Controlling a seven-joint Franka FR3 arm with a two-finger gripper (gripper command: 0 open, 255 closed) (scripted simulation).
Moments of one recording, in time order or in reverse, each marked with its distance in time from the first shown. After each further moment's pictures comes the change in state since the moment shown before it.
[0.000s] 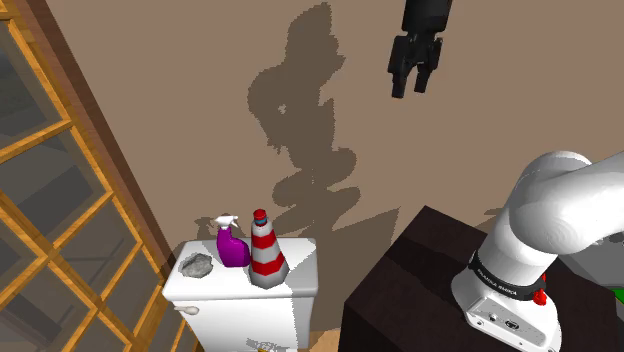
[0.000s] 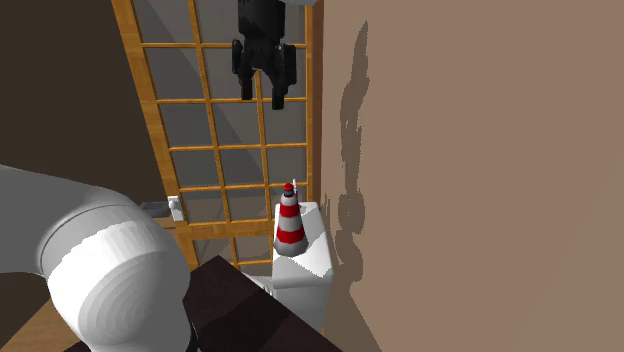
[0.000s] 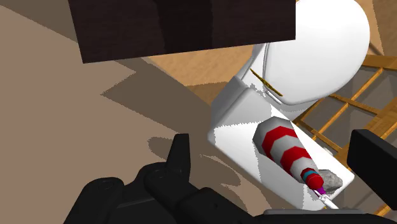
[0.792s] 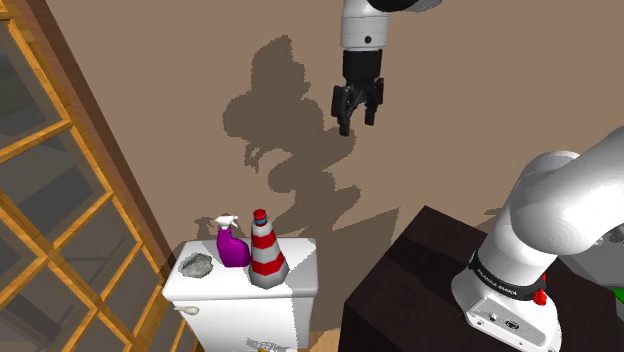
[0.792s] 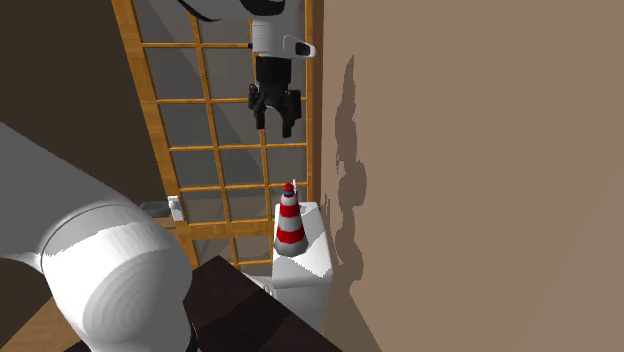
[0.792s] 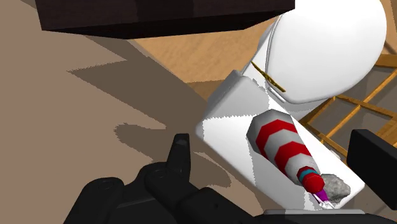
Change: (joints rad) arm 0.027 0.247 0.129 -0.033 0.023 0.259 0.080
